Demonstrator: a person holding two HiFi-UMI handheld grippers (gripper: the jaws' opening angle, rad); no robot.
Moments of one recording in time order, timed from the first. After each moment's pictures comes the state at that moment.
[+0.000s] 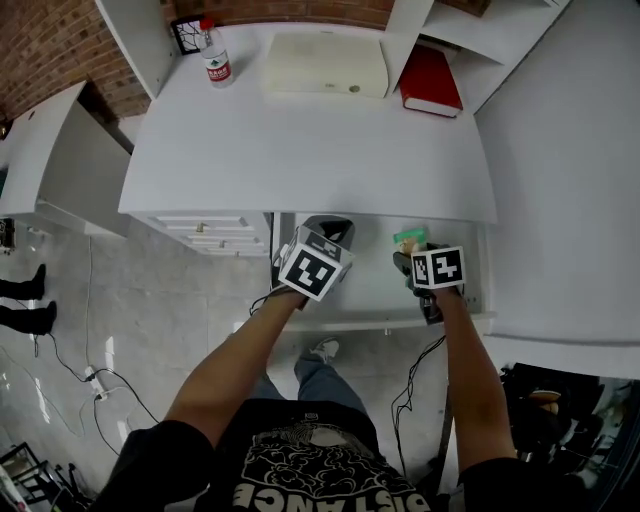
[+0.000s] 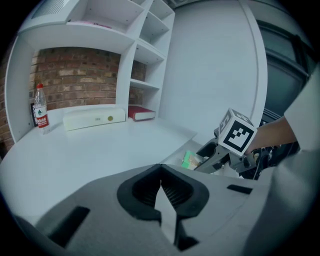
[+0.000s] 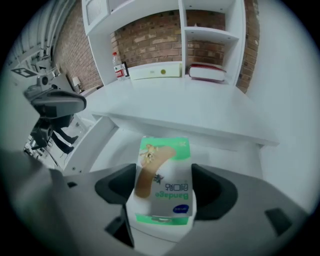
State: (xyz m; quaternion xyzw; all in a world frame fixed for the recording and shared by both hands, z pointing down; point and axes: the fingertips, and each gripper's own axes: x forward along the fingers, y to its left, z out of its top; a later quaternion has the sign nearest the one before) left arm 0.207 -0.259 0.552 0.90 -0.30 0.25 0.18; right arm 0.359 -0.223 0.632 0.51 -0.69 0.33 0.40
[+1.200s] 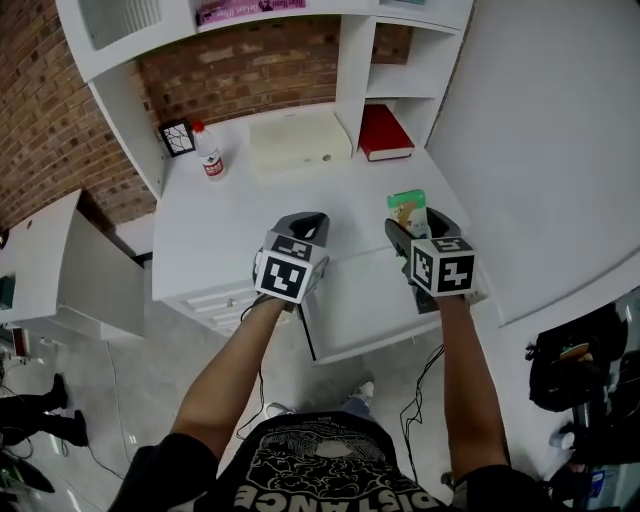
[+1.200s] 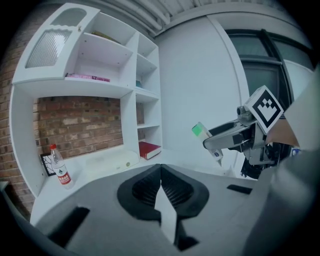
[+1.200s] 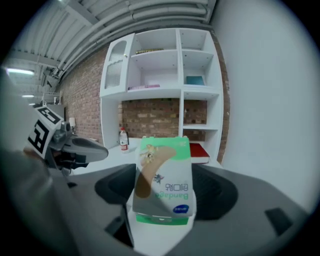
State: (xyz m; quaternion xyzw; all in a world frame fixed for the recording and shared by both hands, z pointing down) left arm 0.122 -0.293 0.375 0.94 -0.30 0.18 0.04; right arm 0.265 -0.247 0.357 0.67 -0.72 0.13 0.16
